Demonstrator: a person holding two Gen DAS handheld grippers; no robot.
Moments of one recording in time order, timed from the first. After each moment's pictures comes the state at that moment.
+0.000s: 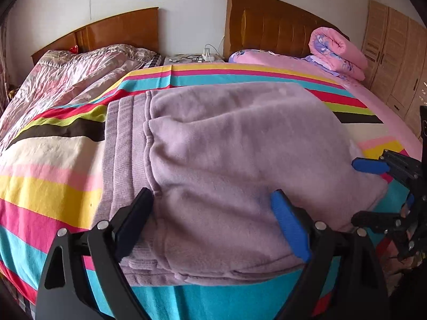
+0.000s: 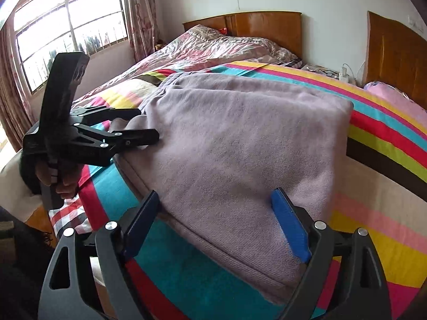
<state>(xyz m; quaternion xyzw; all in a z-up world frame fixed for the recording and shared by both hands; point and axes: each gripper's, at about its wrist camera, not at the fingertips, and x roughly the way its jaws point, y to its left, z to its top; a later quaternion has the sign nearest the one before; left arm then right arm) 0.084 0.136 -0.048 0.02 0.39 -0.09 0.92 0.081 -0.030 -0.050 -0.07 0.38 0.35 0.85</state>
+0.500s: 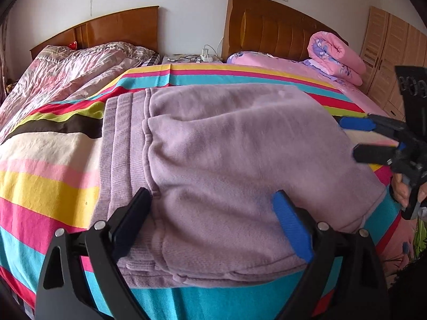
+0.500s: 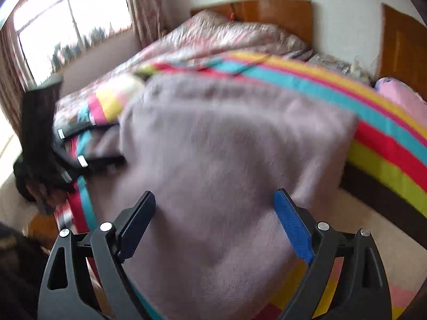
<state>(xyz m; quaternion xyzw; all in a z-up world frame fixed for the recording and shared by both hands) 0.092 0.152 -0.050 0.00 0.39 -0.10 0.92 0.147 -0.042 -0.047 -0.08 0.40 0.39 0.83</state>
